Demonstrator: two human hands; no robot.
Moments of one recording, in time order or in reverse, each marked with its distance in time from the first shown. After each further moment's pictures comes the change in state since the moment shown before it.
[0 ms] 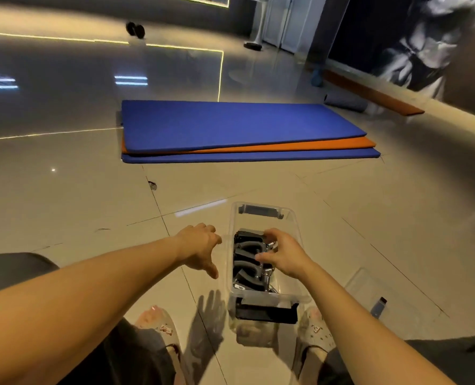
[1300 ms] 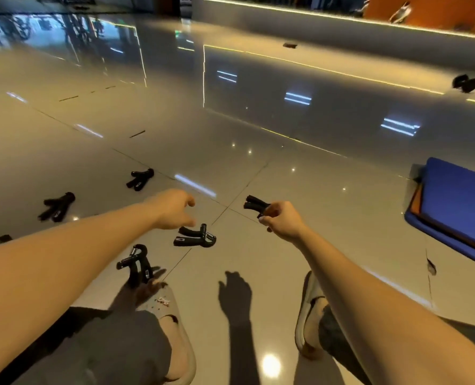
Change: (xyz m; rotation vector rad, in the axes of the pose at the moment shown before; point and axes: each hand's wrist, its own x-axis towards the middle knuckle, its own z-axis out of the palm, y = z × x) left_hand -0.548 -0.365 0.167 -0.617 0.342 -1.192; right_hand -0.003 -0.517 0.459 -0.122 -0.601 -0.697
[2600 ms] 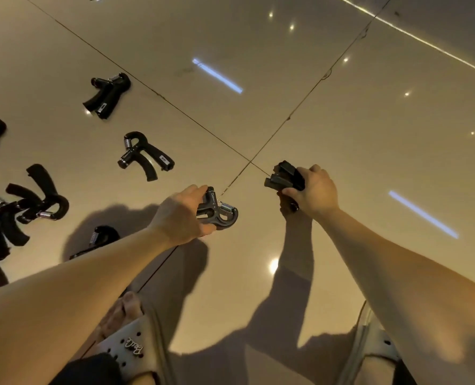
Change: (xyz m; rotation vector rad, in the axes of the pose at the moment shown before) left_hand 0.226 -0.100 0.205 -0.201 0.011 -0.023; right_hand 0.295 0.164 0.121 -0.554 -0.080 -0.031
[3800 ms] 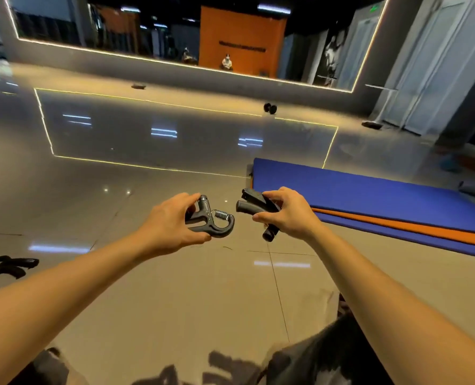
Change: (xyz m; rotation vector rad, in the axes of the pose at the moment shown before) left_hand -0.412 0.422 -0.103 -0.075 0.215 0.801; right_hand -0.686 0.068 -0.307 0.214 0.603 0.181
